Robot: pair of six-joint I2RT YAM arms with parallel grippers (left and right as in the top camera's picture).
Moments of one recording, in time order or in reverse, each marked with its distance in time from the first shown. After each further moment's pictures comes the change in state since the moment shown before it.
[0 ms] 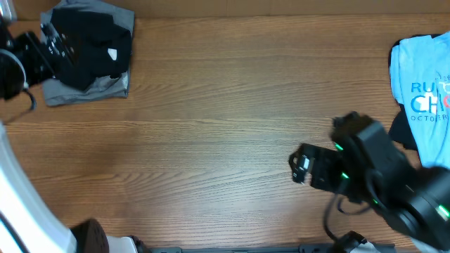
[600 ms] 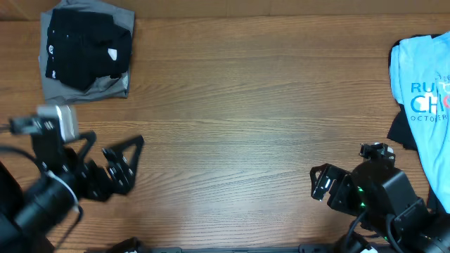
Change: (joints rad) left arm 0.000 -0.675 -0.650 0.055 0.240 0.188; right arm 0.000 -0.257 -0.298 0.103 0.151 0.087
